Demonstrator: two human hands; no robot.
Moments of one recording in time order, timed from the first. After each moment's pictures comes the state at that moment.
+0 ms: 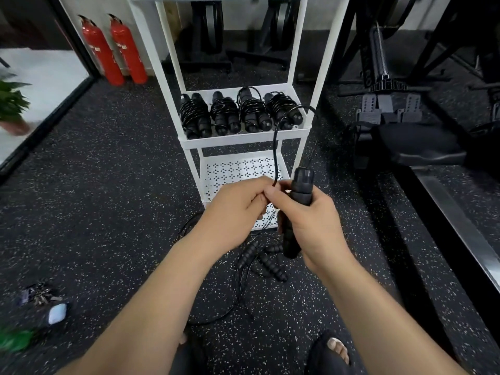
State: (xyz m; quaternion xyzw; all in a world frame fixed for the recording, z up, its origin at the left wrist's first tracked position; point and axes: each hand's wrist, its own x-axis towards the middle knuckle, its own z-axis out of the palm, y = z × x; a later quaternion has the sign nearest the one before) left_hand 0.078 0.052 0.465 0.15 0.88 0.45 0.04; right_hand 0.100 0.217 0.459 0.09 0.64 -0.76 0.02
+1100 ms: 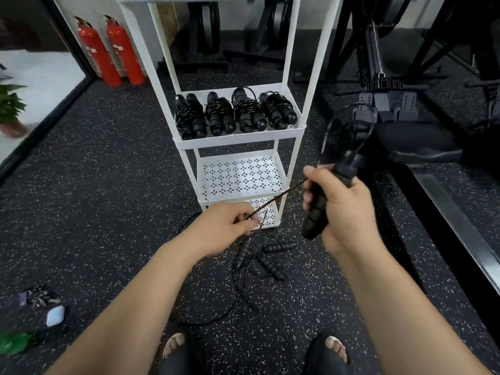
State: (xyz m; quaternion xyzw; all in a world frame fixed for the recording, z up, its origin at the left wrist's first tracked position) left_hand 0.068 0.030 0.425 0.13 0.91 0.35 0.17; right_hand 0.089 0.253 0.482 0.13 0.56 -0.82 -0.04
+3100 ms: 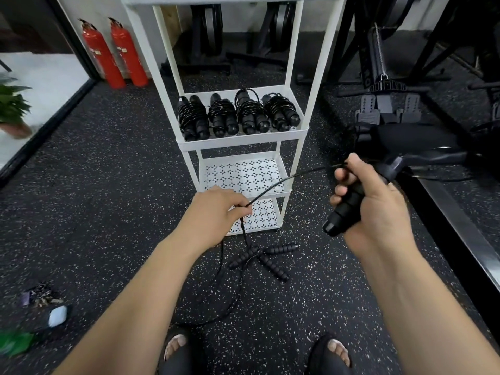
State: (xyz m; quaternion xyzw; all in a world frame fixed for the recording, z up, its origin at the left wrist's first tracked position) left_hand 0.055 0.015 0.426 0.13 0.95 0.27 0.03; right_hand 0.088 0.282 0.485 0.18 0.47 -0.86 -0.06
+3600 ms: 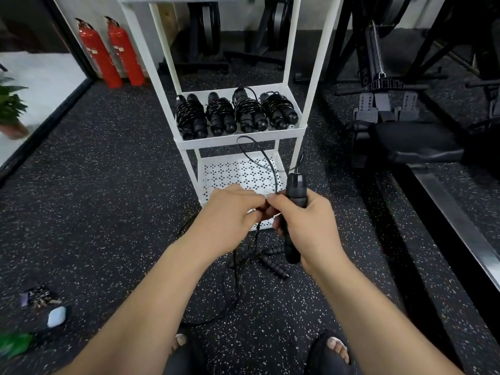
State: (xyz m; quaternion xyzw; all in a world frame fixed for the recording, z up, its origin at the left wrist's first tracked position) left_hand 0.068 0.041 0.436 0.22 0.94 0.27 0.00; right_hand 0.101 0.217 0.460 0.13 0.67 -0.73 0.02
